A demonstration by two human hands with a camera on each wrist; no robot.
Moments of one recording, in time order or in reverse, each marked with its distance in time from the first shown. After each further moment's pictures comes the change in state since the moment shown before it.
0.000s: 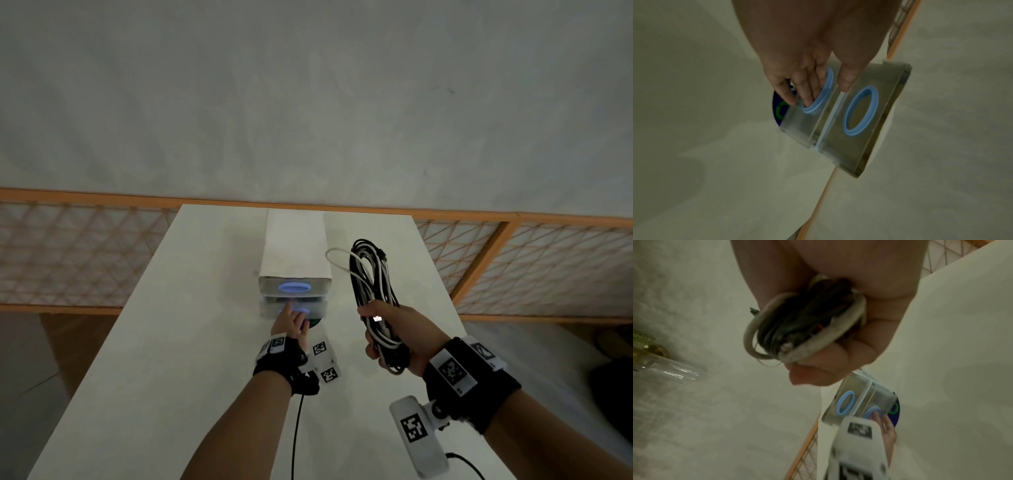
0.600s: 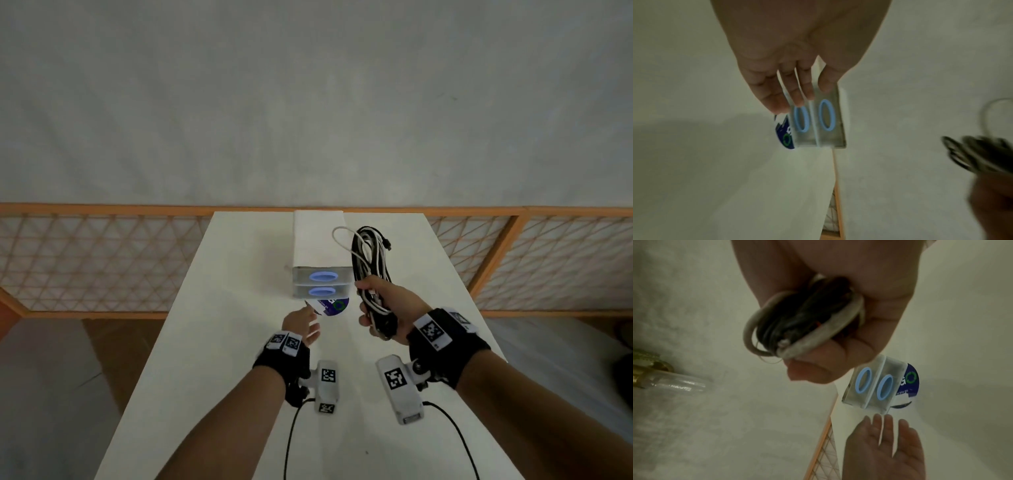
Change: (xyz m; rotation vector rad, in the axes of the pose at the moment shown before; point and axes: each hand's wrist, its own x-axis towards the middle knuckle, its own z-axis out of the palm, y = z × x) left_hand -0.093 0.048 -0.042 0.430 -0.009 -0.015; right_hand -0.019 0.001 0.063 0.117 0.004 0.012
